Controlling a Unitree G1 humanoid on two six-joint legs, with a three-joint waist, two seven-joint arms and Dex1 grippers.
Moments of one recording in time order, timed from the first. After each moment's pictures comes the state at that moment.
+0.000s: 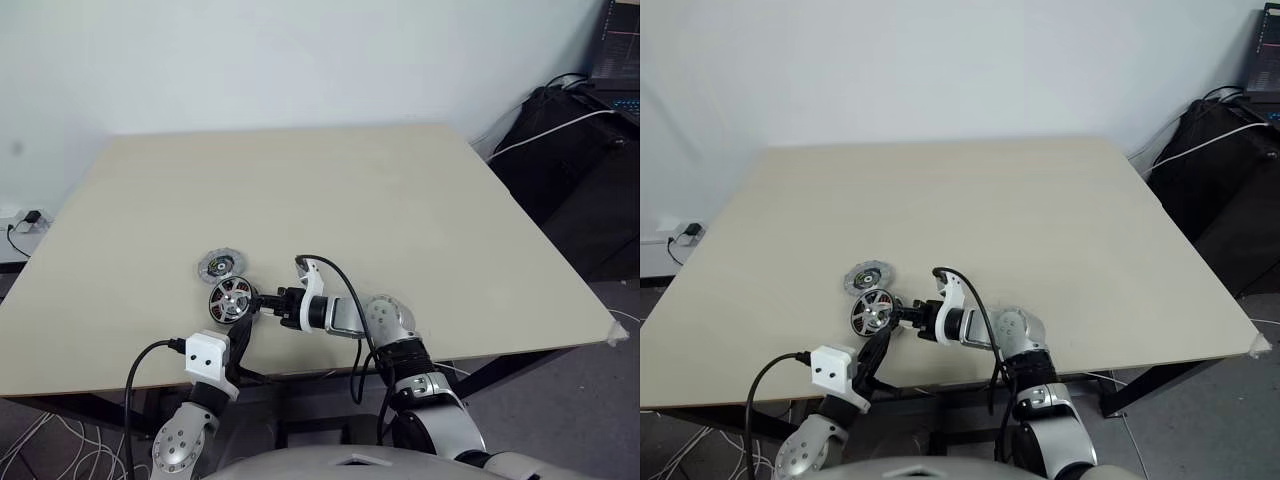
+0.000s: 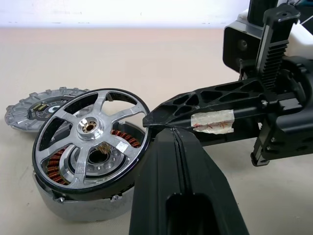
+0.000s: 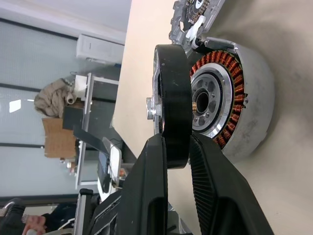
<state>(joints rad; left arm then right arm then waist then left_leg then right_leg) 0.54 0.13 -0.14 -0.20 -0.12 -0.25 -0.29 -0.41 0.17 0.01 0.39 0.75 1.08 0.32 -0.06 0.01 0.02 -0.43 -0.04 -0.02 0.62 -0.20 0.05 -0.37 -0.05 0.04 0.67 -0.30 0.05</state>
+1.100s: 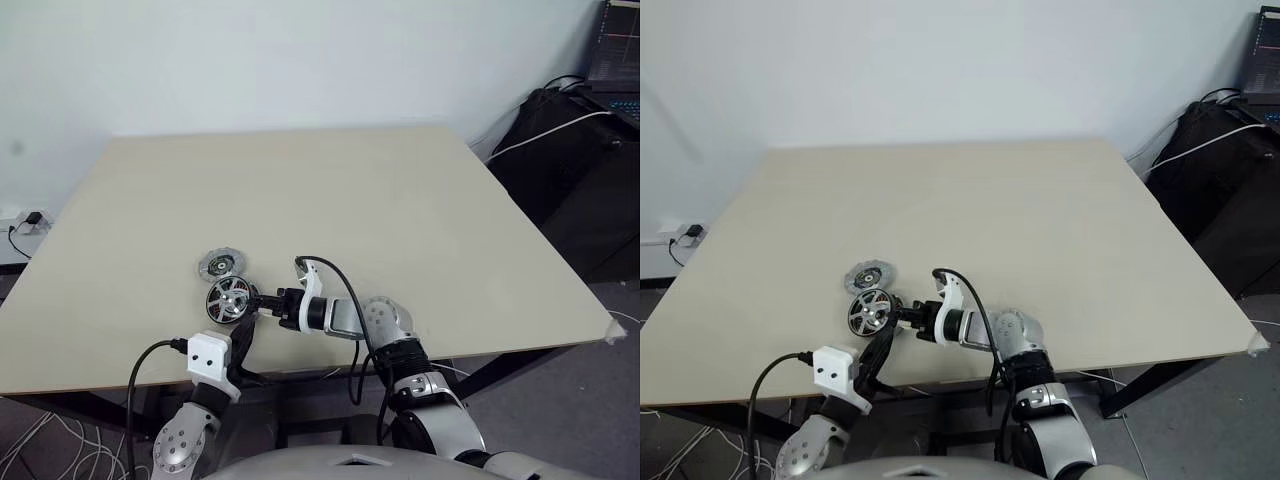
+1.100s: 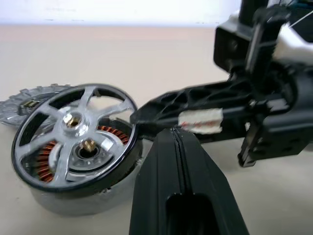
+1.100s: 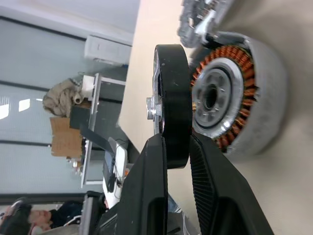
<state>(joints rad) 0.54 0.13 -0.15 -0.22 -0.13 -0.22 -0.30 -0.42 0.17 0.02 0.44 0.74 1.05 0.37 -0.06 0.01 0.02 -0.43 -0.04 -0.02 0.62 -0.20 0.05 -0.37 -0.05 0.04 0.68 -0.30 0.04</state>
